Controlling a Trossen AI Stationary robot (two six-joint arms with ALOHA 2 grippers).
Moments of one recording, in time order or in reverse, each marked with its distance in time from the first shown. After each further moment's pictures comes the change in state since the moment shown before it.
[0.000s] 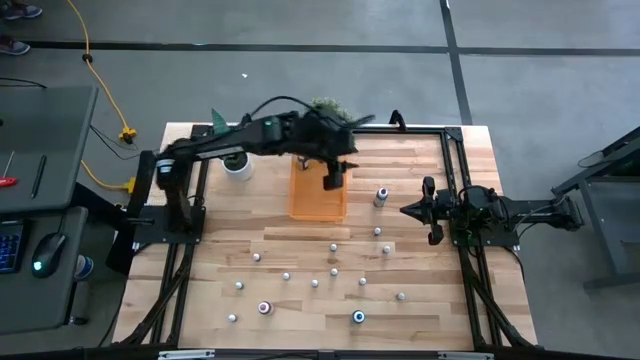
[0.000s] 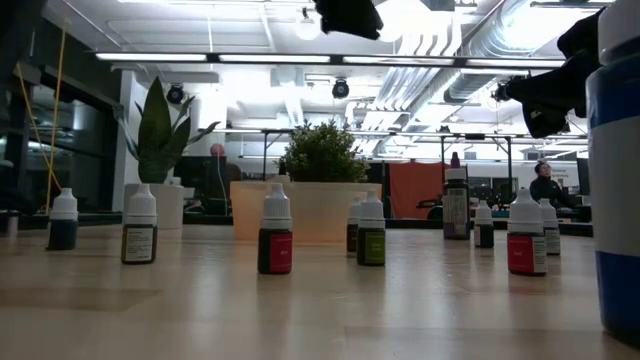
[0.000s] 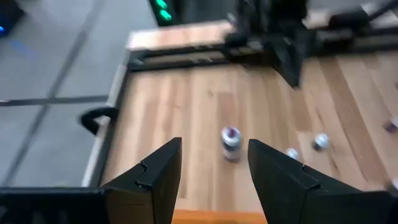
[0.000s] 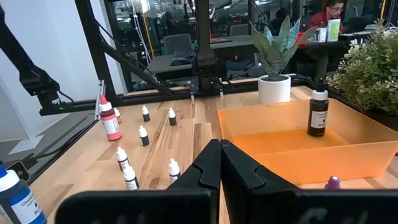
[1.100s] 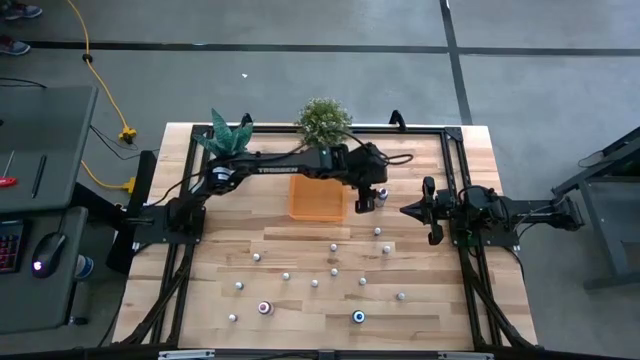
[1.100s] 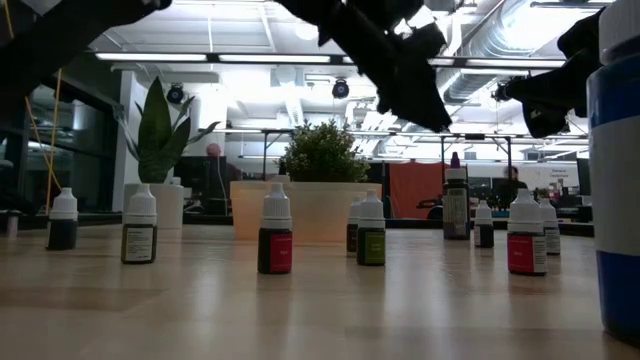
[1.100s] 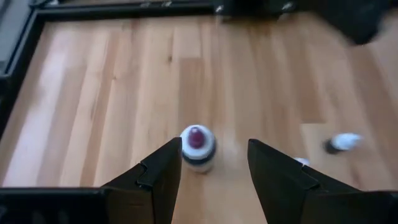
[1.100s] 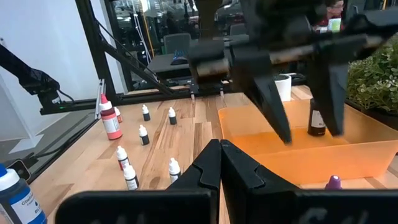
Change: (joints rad) left arm -0.032 0.390 0.117 0.147 0.018 -0.077; right arm 0.000 0.000 0.000 0.000 -0.002 0.000
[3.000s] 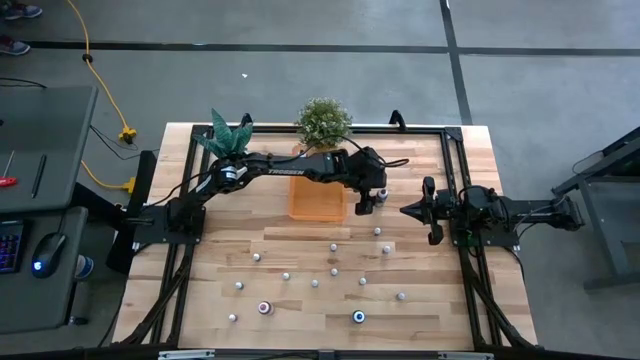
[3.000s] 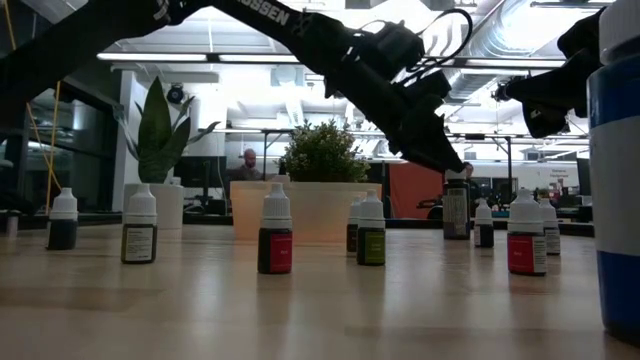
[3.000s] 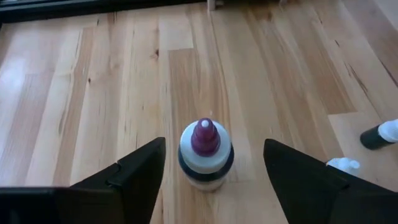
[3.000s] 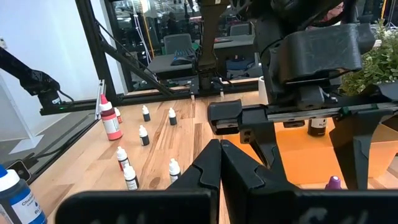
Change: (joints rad) left arm 0.036 0.068 -0.132 0.239 0.131 0.084; right arm 0.000 -0.001 0.000 0.000 0.000 0.000
